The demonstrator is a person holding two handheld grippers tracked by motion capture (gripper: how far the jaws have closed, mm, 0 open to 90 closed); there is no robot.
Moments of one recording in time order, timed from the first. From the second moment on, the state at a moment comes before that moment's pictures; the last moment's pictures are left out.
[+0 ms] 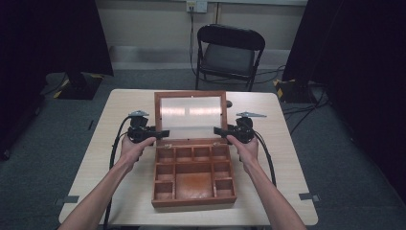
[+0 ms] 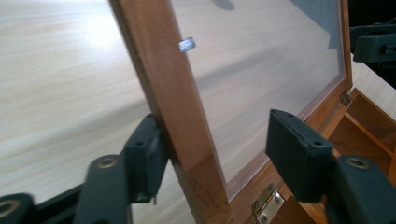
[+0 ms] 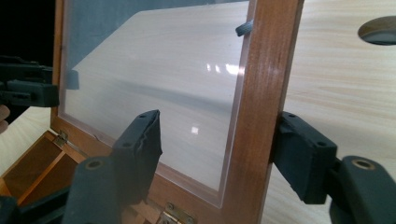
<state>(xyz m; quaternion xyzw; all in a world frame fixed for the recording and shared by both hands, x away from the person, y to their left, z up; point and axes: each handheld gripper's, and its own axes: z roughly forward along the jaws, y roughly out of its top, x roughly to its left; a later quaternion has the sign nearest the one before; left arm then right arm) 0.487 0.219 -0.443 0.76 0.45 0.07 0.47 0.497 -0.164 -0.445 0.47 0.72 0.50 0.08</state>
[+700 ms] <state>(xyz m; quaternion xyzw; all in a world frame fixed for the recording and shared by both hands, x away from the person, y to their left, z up) 0.475 0.227 -0.424 0.74 0.42 0.08 0.52 0.478 -0.175 -0.430 0.45 0.73 0.51 0.09</state>
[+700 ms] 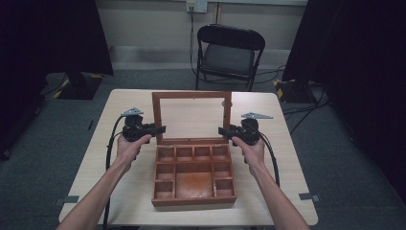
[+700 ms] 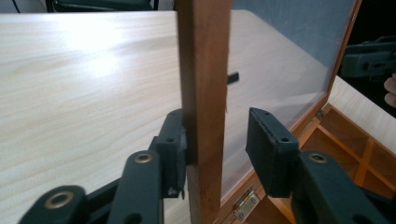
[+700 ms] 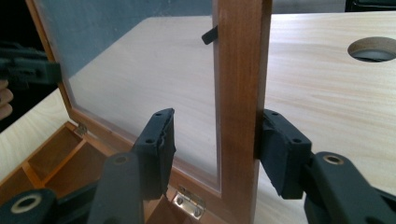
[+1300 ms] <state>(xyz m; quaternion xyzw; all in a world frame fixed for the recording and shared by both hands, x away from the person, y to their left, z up) 0.458 0.230 -0.410 0.75 0.39 0.09 0.52 0.479 -0.177 -0.406 0.44 0.73 0.52 0.11</state>
